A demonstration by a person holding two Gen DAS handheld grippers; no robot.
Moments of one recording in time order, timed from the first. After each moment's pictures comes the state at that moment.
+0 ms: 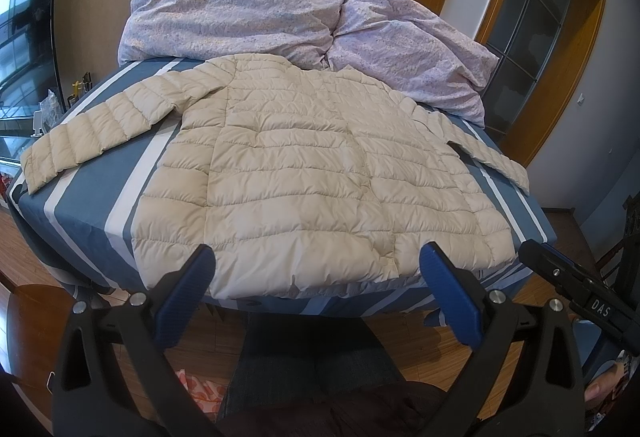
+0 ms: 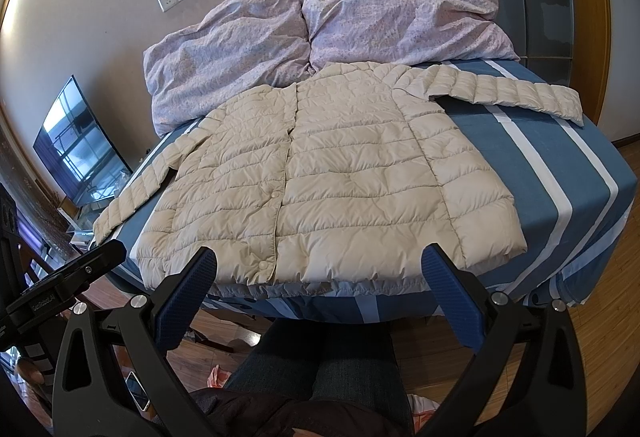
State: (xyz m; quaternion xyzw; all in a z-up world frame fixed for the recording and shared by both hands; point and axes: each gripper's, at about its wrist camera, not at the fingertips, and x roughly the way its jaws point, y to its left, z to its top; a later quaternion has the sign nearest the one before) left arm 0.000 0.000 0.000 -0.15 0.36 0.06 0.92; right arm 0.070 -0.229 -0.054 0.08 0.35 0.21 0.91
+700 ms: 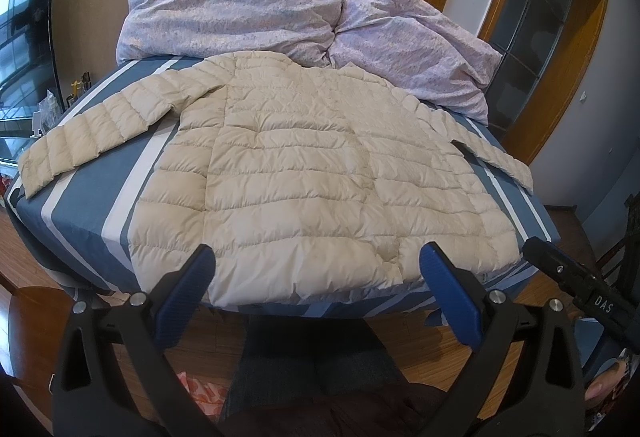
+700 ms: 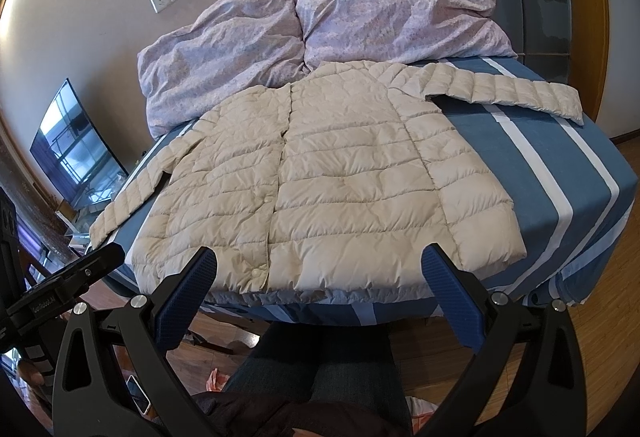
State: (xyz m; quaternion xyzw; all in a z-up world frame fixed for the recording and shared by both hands) left arm 0.011 0.000 -0.002 -0.15 0.36 0.06 0.92; right arm 0.086 -0.232 -0.052 0.08 0.36 0.21 0.91
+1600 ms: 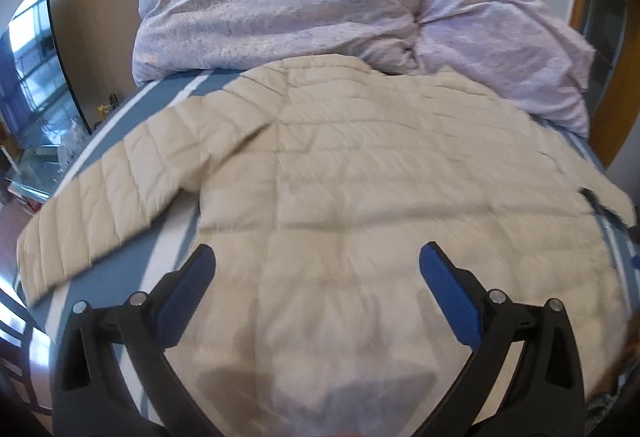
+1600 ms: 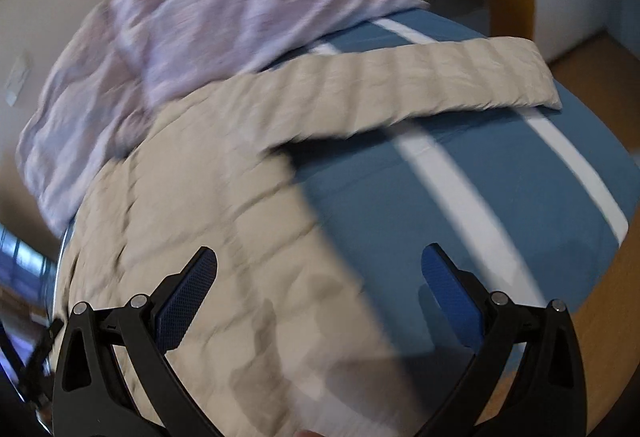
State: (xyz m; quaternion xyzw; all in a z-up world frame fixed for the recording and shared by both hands) left arm 0.199 0.098 -0.046 -0.08 0.40 0.18 0.90; right arm 0.311 -0.336 -0.095 0.19 0.43 0.03 0.88
